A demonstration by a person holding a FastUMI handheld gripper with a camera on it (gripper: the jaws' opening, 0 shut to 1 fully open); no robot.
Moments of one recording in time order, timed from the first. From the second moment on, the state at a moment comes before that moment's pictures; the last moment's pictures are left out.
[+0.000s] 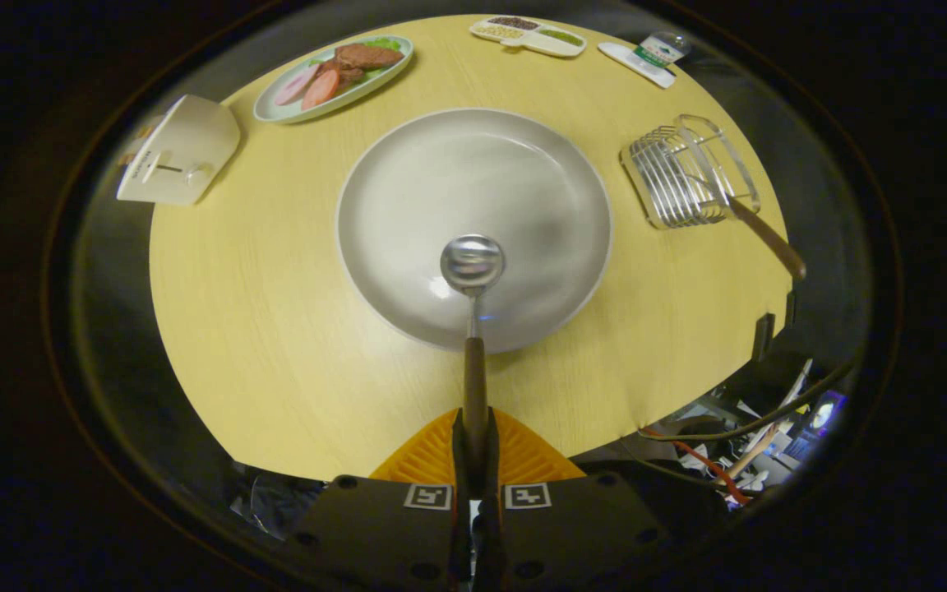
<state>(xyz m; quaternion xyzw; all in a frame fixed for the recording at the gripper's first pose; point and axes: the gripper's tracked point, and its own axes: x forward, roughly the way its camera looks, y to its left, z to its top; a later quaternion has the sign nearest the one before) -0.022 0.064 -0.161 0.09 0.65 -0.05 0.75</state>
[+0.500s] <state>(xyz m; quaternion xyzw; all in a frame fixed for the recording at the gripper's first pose) -0.023 0.010 -0.088 0.11 0.64 -0.09 0.76</state>
